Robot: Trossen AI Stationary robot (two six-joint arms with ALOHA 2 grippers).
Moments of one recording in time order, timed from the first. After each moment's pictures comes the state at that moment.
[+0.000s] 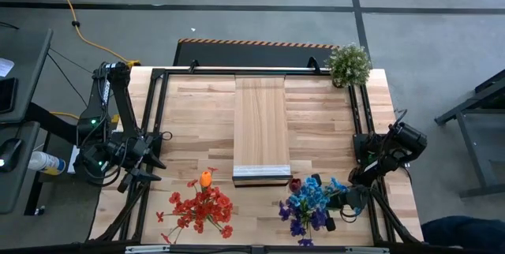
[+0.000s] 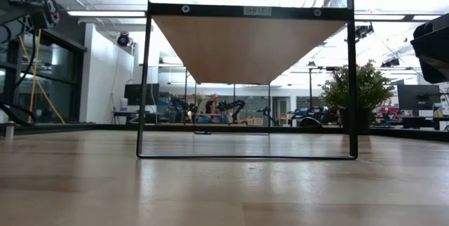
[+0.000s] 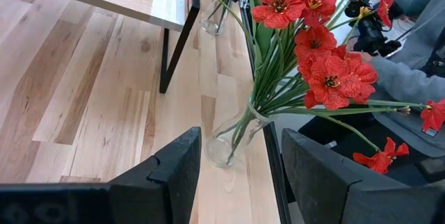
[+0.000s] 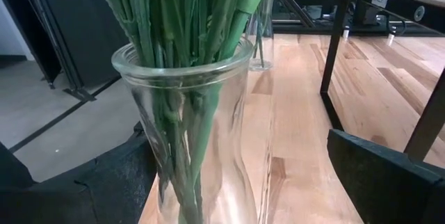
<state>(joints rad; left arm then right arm) -1.41 0.65 0.80 -0.94 -0.90 -1.20 0.95 1.83 0.37 1.28 0.68 0.20</state>
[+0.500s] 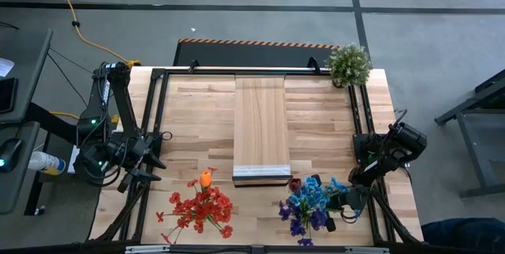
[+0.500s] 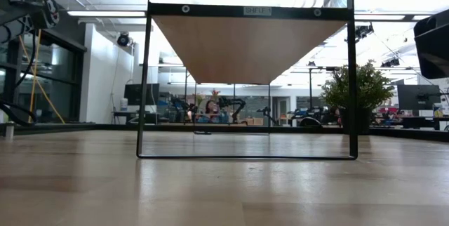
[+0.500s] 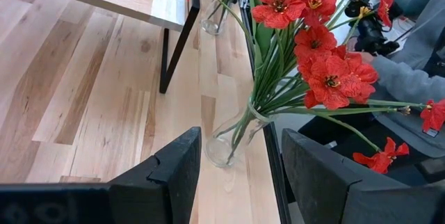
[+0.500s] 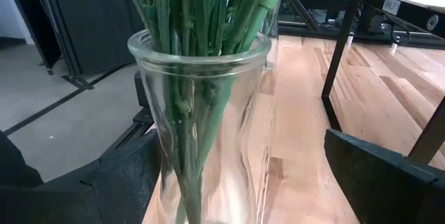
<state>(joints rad) -1.41 0.65 0.80 -0.94 -0.90 -1.20 0.94 1.83 0.37 1.27 0.67 0.13</state>
